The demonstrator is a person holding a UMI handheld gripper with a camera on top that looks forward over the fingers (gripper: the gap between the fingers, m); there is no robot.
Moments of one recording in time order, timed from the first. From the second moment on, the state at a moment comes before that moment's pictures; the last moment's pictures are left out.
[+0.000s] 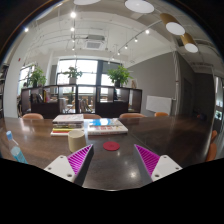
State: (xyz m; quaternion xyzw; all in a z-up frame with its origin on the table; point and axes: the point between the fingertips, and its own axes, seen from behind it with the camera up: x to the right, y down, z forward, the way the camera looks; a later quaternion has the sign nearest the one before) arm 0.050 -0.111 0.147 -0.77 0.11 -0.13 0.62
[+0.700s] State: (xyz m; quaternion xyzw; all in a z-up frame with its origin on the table) arm -0.289 -0.139 0.096 -0.77 -0.07 0.05 0.64
